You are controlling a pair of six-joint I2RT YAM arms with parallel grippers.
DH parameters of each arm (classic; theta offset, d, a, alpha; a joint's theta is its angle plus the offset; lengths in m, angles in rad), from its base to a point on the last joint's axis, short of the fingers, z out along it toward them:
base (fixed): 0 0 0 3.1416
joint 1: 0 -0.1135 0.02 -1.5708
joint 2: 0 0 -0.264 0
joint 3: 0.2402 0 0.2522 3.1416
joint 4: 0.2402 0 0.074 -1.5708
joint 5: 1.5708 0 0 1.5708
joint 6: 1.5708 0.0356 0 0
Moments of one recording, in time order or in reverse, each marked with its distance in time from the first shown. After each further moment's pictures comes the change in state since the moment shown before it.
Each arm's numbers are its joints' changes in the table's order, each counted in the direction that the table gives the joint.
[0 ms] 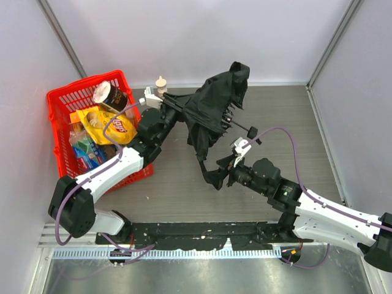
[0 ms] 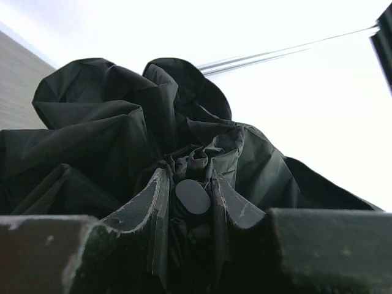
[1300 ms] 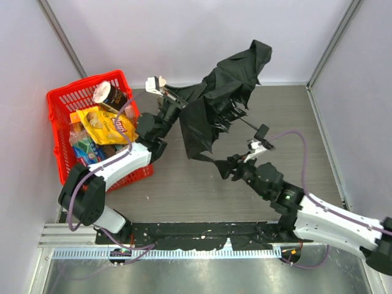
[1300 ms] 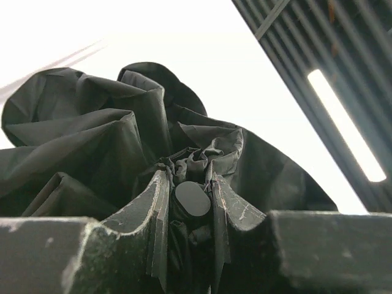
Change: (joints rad) left arm 0.029 -0.125 0.023 -0.566 0.174 -0.114; right arm 0.011 -0.002 -0.105 -0.197 0.305 0.137
